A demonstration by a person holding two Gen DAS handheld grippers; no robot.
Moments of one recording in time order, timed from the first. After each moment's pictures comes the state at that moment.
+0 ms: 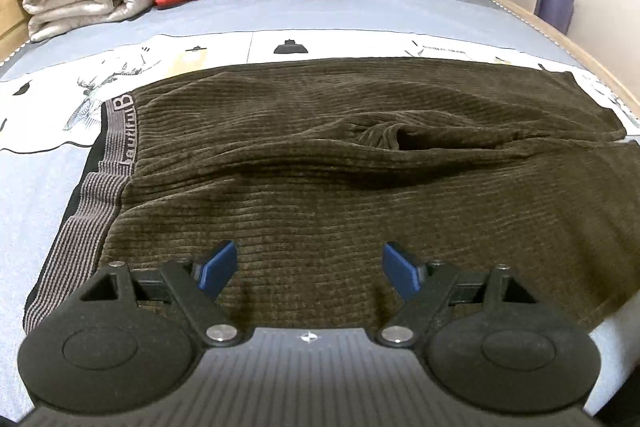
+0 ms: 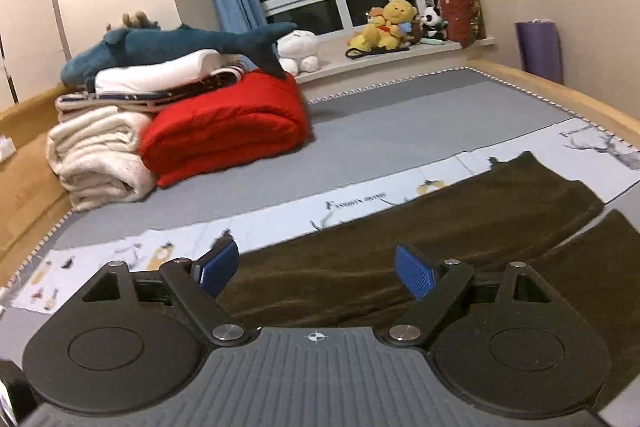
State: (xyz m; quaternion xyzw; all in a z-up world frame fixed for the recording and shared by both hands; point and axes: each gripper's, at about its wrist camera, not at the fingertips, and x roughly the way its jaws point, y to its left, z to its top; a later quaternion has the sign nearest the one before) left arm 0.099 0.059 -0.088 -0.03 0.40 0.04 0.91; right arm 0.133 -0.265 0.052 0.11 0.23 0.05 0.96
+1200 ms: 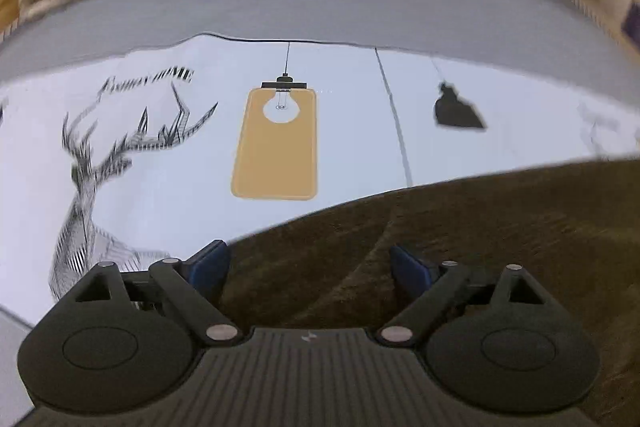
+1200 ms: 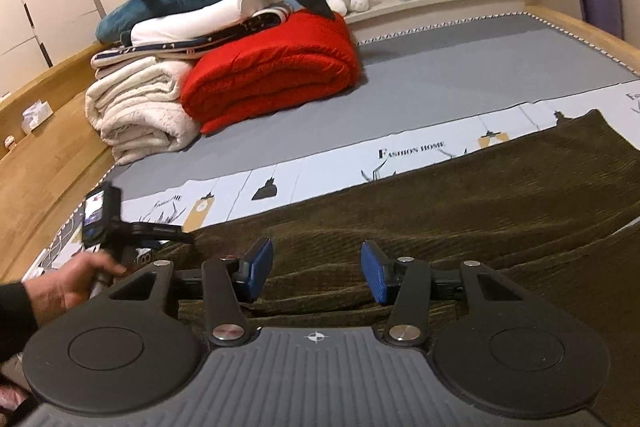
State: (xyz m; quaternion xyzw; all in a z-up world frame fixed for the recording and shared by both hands) left arm 0.355 0.230 -0.108 -0.02 0.48 0.08 0.87; right arm 0.185 -0.254 0.029 0.12 0.32 0.15 0.93
